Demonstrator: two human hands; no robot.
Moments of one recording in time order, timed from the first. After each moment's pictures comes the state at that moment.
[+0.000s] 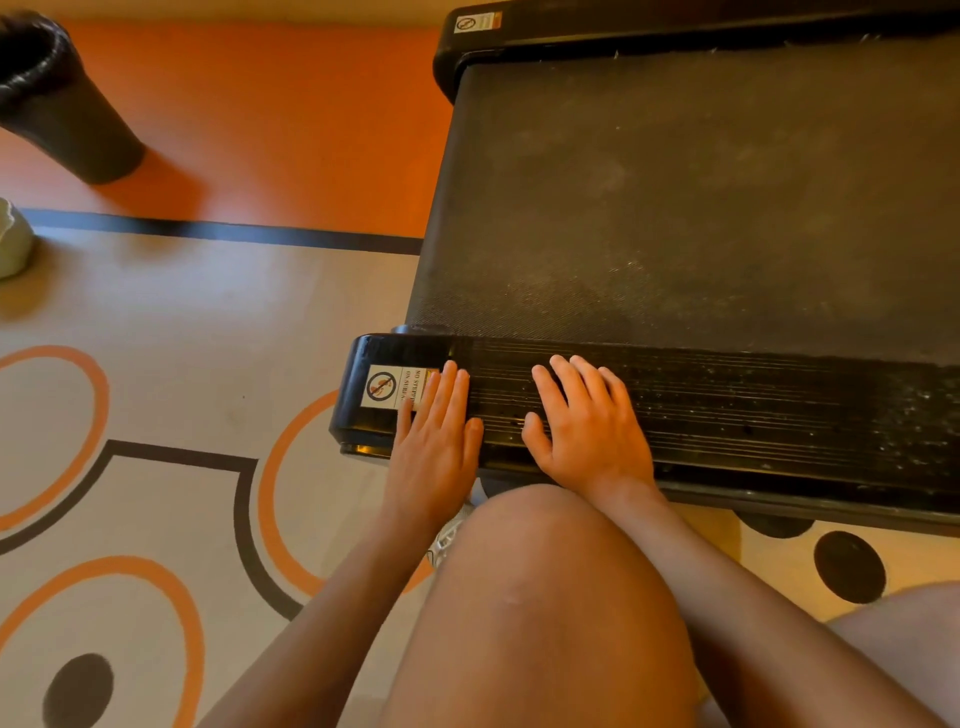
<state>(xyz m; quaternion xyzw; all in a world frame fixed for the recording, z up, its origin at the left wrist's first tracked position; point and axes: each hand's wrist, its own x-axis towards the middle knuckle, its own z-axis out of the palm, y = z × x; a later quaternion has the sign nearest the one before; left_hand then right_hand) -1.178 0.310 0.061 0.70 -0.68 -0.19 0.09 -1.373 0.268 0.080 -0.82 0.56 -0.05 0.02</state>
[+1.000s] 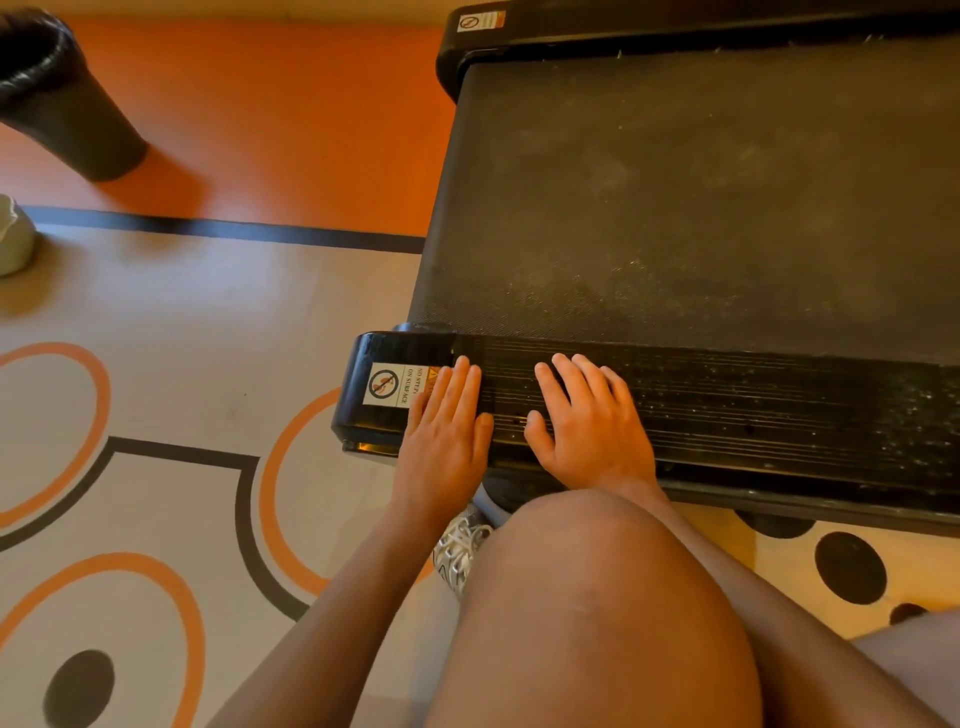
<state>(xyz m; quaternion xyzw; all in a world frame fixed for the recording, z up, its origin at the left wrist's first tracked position) -1.185 0.308 0.067 0.69 -0.69 -0.17 0.10 -1.373 0.268 0.081 -0.82 0.56 -0.04 0.03</state>
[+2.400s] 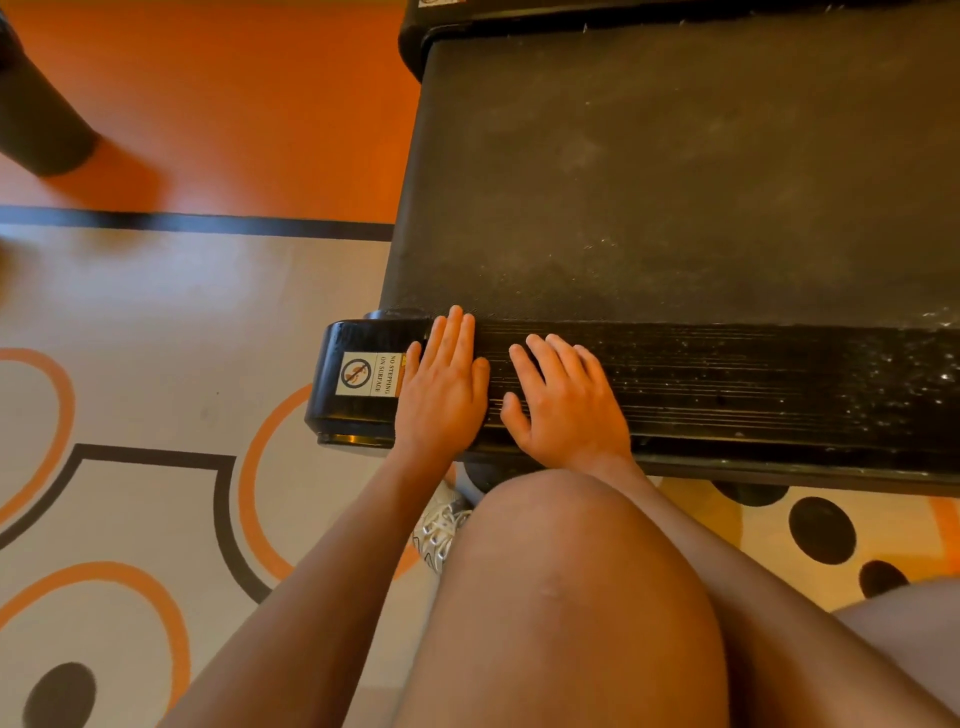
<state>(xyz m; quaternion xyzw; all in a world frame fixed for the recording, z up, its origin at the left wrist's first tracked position) -1.208 0.259 0.070 0.69 -0.69 -0.17 0.11 -1.375 0.267 0.081 -0.82 0.56 -0.04 0.04</state>
